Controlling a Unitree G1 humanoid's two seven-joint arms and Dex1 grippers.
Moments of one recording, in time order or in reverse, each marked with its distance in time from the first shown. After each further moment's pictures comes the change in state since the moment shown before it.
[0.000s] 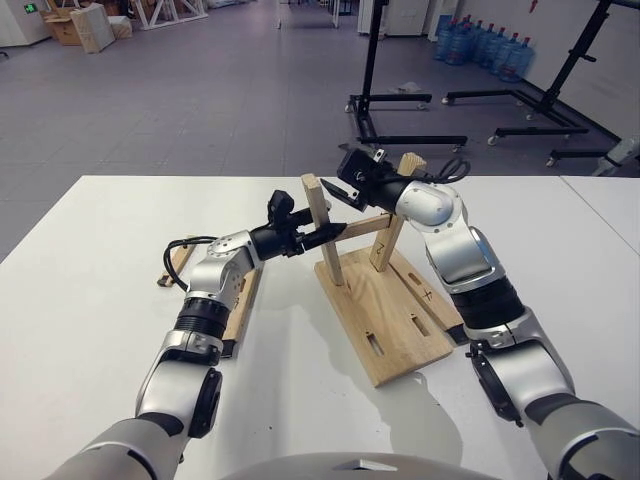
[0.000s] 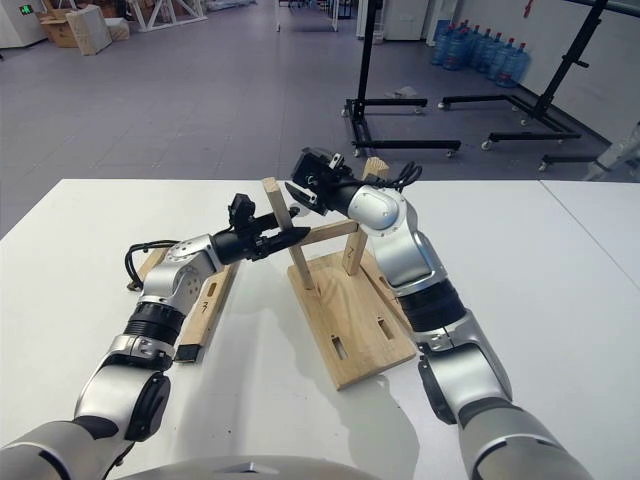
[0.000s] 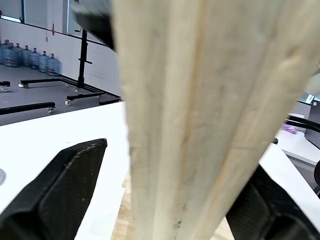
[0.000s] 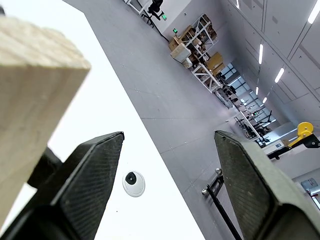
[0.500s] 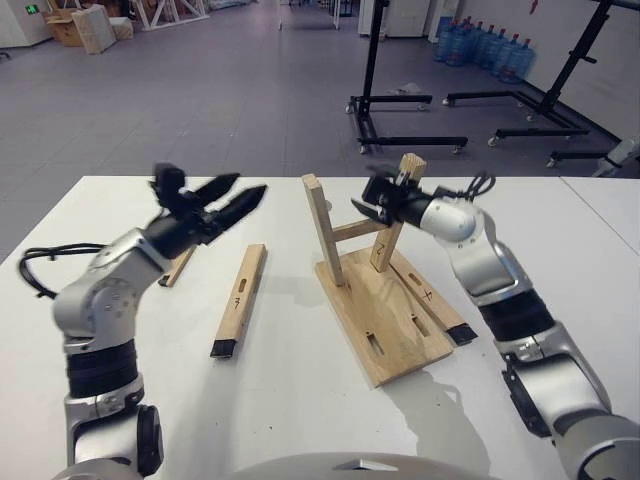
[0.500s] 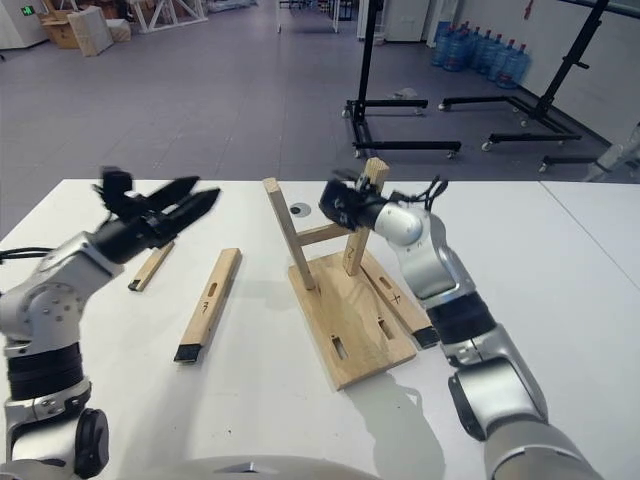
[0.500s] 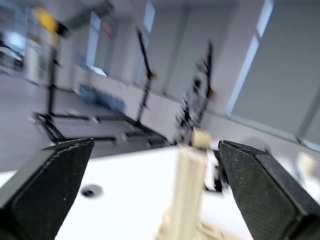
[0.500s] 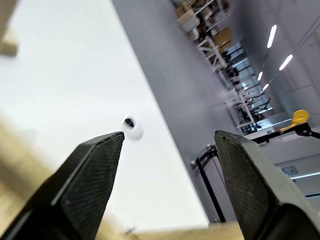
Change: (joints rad) left arm 0.256 0.210 0.449 -0.768 -0.439 0.539 0.420; right arm 0.171 -0.156 0.032 -0.028 -0.094 -0.108 0.004
